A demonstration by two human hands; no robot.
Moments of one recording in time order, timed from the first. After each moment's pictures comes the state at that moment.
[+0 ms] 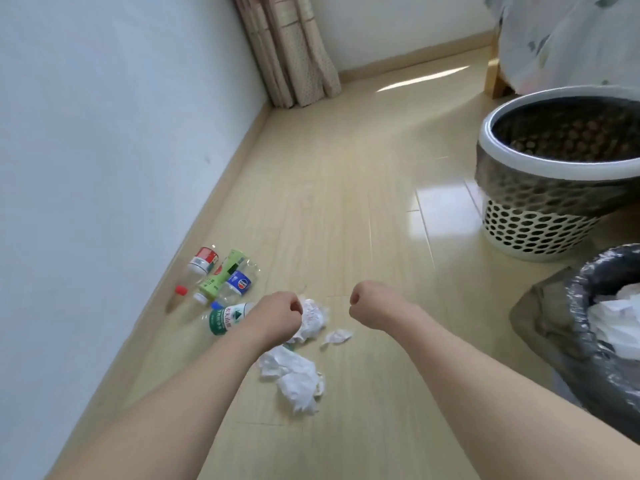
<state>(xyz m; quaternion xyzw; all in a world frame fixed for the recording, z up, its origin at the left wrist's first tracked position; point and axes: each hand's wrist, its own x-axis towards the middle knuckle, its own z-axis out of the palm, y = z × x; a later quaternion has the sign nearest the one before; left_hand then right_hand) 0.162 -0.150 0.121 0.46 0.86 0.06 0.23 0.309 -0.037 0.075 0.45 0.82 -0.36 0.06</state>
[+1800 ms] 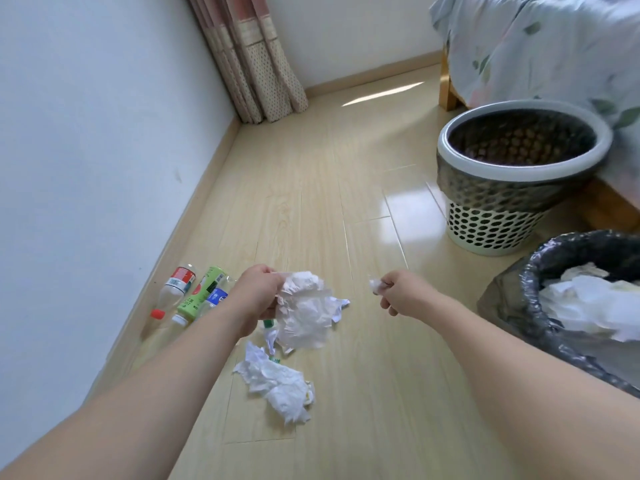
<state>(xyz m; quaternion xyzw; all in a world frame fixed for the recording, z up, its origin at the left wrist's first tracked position) 0.159 -0.125 0.161 0.27 0.82 0.34 0.38 0.371 -0.015 0.084 0.52 0.69 -0.50 -0.06</state>
